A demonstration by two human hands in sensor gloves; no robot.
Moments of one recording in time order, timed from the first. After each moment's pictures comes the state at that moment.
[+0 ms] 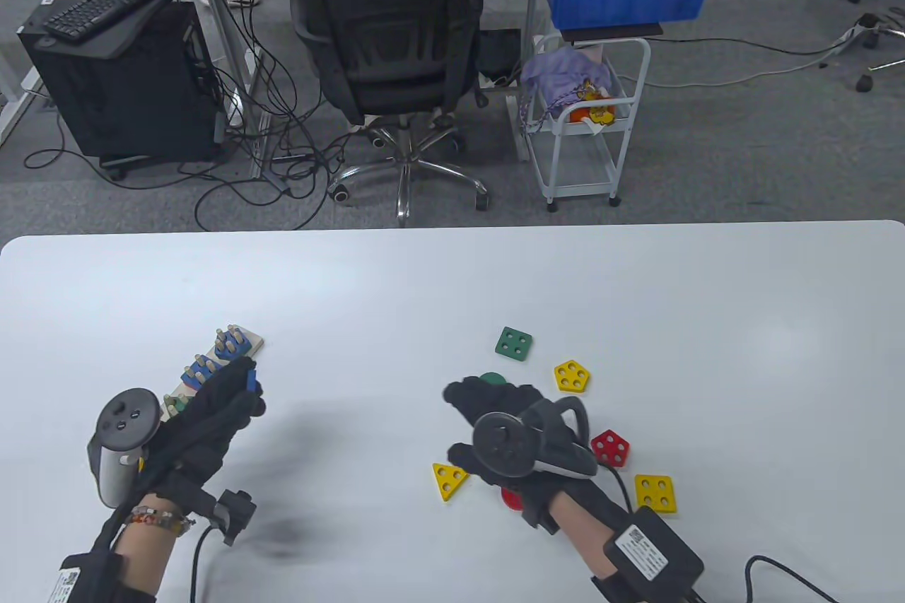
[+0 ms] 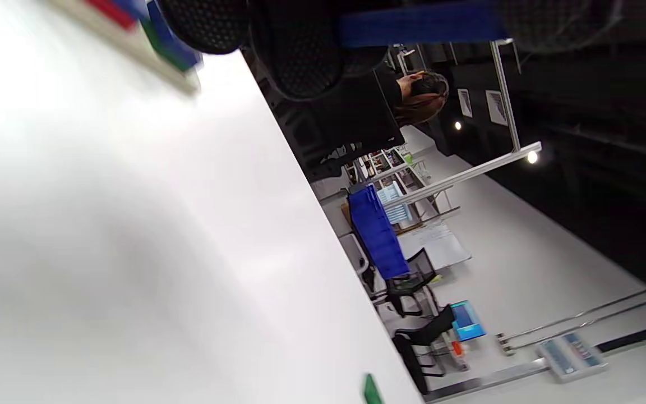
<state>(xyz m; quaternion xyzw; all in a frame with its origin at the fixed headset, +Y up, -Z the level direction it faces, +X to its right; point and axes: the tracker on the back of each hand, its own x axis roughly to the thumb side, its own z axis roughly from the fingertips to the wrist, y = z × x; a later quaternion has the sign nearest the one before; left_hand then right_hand) -0.378 -0.703 -0.329 -0.06 -0.04 0.51 0.86 0.084 -0.670 -0.298 0.23 -0.04 0.97 0.09</state>
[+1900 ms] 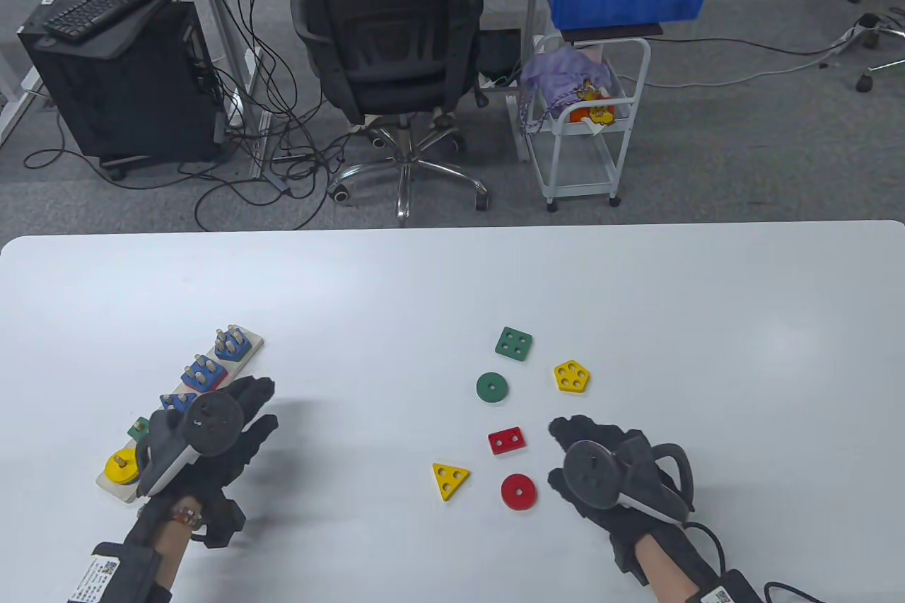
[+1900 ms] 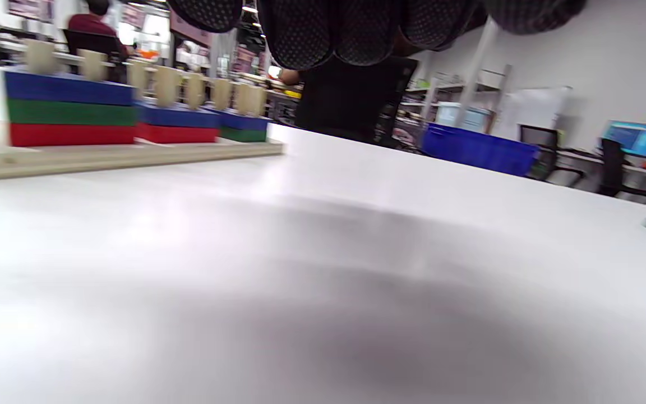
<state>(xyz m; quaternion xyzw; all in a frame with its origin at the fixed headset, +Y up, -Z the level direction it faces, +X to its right) -0.316 -0.720 -0.330 -0.03 -0.05 0.09 0.99 0.118 -0.702 -0.276 0.19 0.02 0.98 0.03</state>
